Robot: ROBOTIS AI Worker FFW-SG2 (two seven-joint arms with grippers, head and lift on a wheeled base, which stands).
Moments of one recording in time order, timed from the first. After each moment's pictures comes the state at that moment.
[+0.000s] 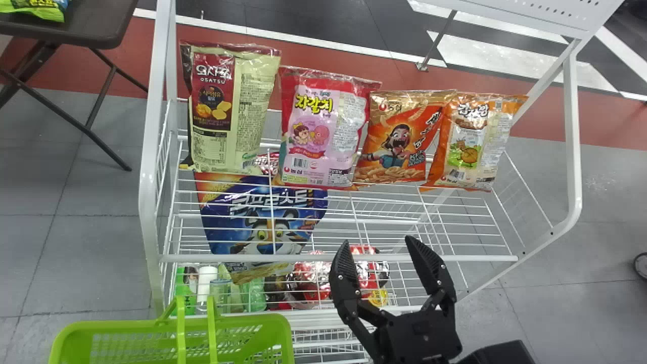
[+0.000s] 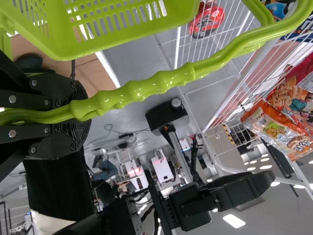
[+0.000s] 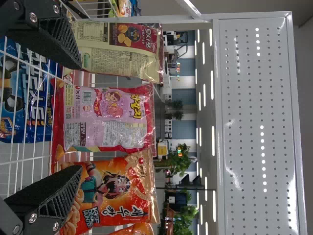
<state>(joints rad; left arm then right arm) 0.71 0.13 -0.08 -2.26 0.31 1.10 -0.96 0.94 -0.10 0.05 -2.22 -0.03 -0.31 -0.05</state>
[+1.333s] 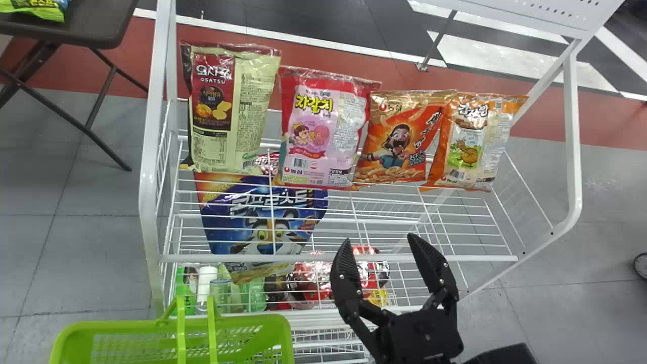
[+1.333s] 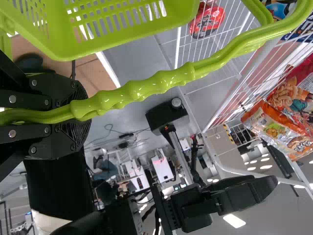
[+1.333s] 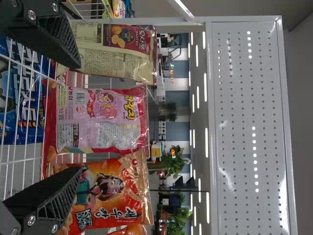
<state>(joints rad) 0.71 0.13 -0.08 -2.25 0.31 1.09 -0.97 0.93 -0.10 0.04 -2.20 -0.03 -0.35 -0.04</state>
